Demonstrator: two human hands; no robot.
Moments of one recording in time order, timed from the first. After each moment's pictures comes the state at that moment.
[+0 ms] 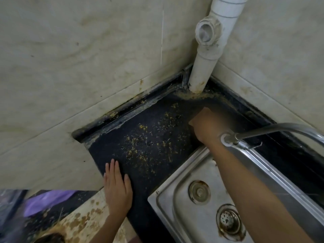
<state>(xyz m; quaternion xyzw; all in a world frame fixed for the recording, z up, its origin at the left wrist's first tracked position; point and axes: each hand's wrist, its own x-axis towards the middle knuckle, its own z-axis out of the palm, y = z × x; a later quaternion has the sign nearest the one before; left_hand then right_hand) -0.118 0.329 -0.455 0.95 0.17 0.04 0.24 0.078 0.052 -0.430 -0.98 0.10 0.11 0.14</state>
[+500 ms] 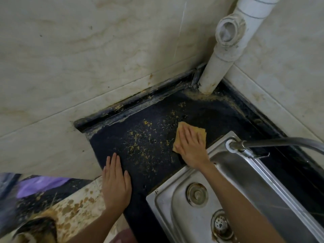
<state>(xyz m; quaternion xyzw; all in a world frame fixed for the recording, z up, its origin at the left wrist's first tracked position) -0.117 0.327 -0.457 0.97 0.17 0.01 0.19 0.012 0.090 -0.439 -0.97 -0.16 0.15 0.04</state>
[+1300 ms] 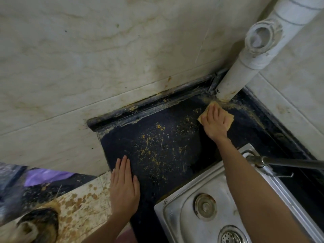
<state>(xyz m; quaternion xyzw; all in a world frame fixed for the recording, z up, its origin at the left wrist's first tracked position) -0.116 0.329 -0.459 0.97 0.17 0.02 0.19 0.134 0.084 -0.442 -0.98 0.00 0.14 0.12</state>
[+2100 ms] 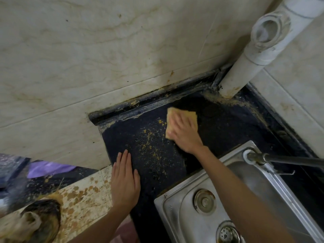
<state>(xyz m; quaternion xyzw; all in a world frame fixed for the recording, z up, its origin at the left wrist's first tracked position) -0.116 0.330 -0.456 0.96 0.16 0.02 0.20 0.075 0.158 -0.440 -0.95 -0.29 0.13 0.03</state>
